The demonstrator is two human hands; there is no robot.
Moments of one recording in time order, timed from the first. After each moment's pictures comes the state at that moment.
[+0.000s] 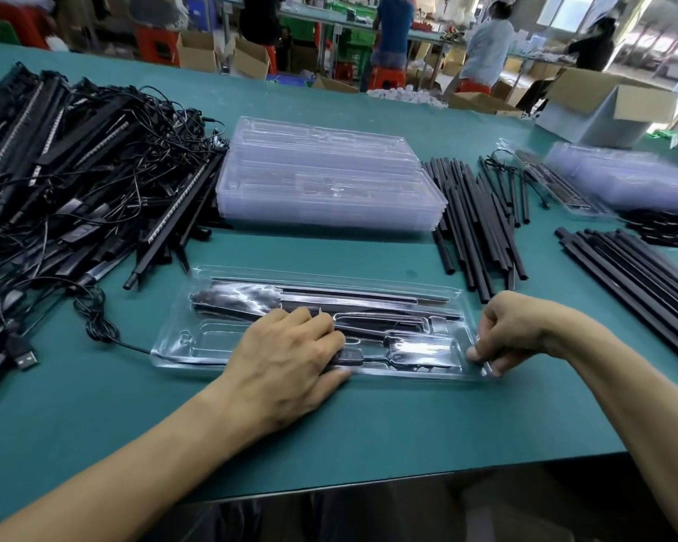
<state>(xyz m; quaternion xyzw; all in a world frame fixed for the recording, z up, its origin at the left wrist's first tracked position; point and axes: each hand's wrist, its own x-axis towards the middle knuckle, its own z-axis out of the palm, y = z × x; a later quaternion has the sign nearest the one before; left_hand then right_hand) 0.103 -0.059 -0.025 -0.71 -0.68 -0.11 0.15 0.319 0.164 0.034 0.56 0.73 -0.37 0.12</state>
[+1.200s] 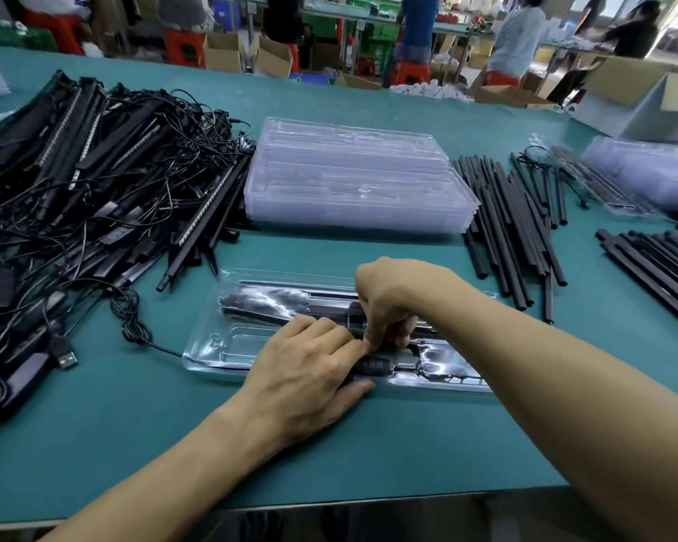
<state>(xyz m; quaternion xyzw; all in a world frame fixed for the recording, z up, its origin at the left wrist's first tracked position) 0.098 -0.069 -0.028 -0.71 -0.68 -0.14 0.12 0.153 0.084 0.056 0.34 0.88 -0.17 0.28</state>
